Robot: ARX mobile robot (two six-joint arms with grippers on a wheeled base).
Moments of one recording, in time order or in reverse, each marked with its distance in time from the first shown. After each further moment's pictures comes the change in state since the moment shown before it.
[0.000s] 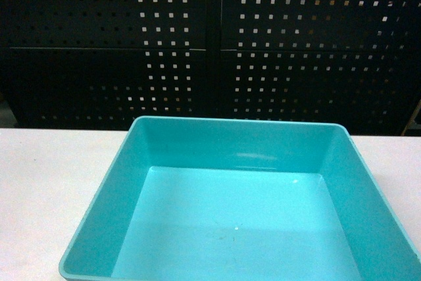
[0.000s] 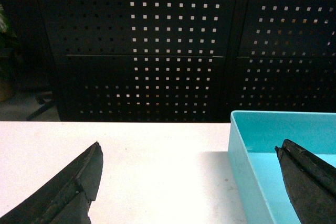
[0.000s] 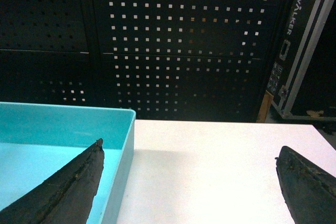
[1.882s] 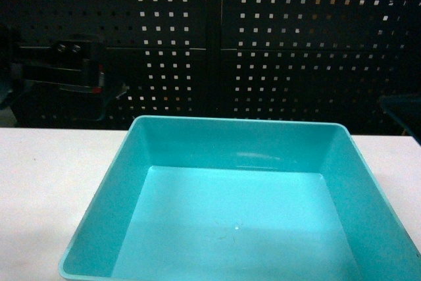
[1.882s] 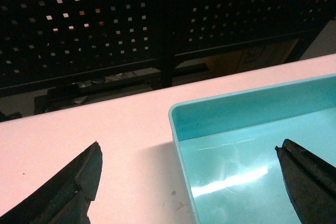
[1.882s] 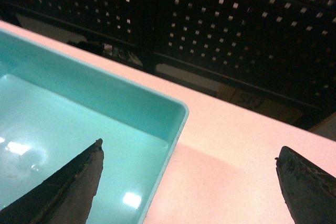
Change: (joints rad) left arm -0.229 1.419 0.682 0.305 0.020 0.019; right arm 0.085 1.412 0.582 0.437 -0.179 -0.193
